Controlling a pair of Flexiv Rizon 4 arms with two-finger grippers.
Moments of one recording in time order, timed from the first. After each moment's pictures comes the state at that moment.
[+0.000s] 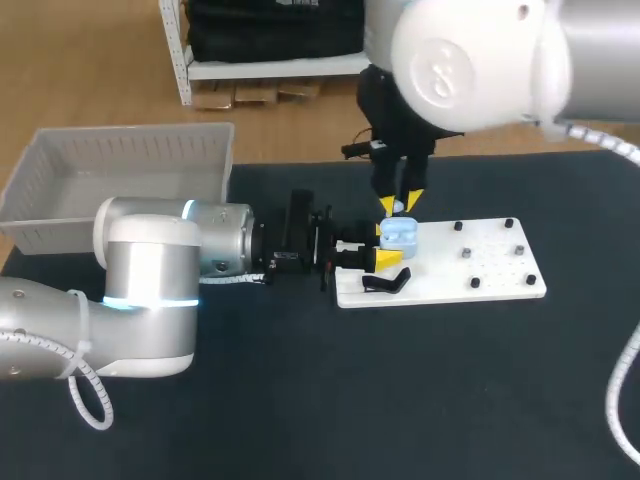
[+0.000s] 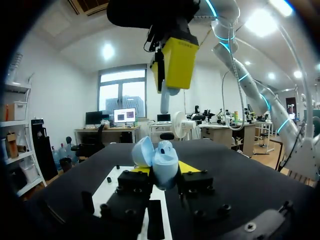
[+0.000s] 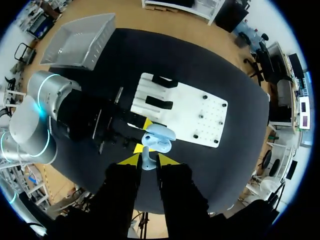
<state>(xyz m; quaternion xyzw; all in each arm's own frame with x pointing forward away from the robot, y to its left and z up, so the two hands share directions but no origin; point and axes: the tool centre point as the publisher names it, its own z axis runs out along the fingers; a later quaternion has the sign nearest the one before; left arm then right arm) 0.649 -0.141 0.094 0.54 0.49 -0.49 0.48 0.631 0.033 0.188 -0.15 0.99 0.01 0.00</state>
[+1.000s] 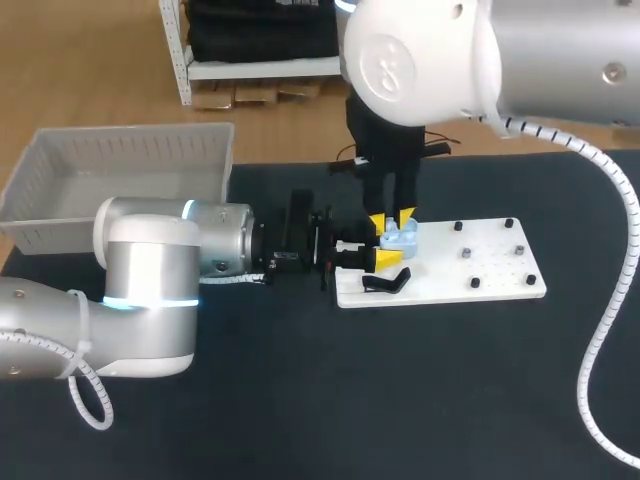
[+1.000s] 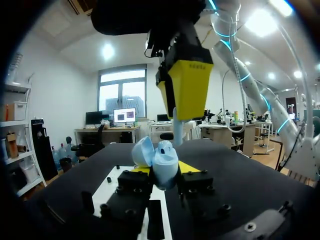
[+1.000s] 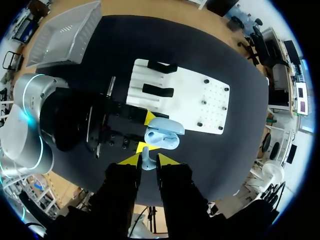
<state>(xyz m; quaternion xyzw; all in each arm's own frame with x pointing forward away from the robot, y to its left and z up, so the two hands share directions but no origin) 0.649 -0.141 0.094 0.54 0.49 -0.49 0.48 0.623 0.039 0.165 -0.10 0.99 -0.01 -0.05</state>
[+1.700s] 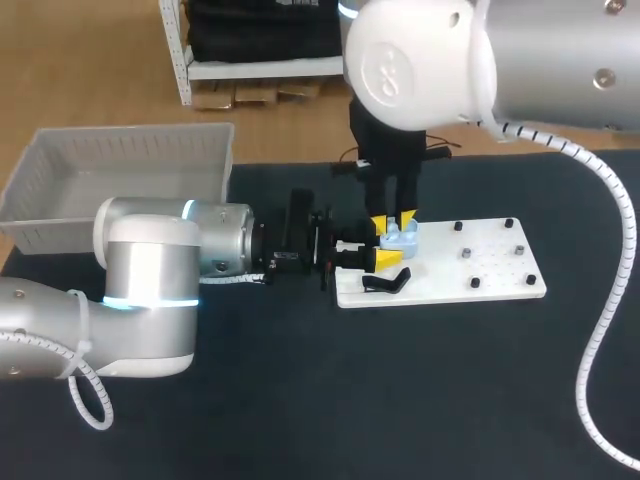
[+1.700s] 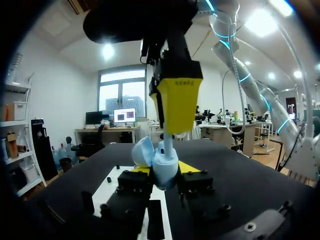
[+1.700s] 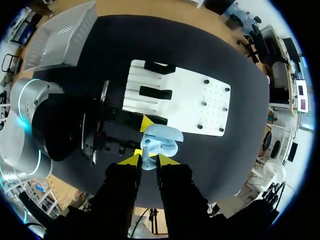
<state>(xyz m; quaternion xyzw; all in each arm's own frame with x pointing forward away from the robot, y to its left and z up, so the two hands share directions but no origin) 0.649 -0.141 0.094 0.54 0.49 -0.49 0.48 0.631 0.036 0.154 -0.09 0.99 -0.01 -0.05</state>
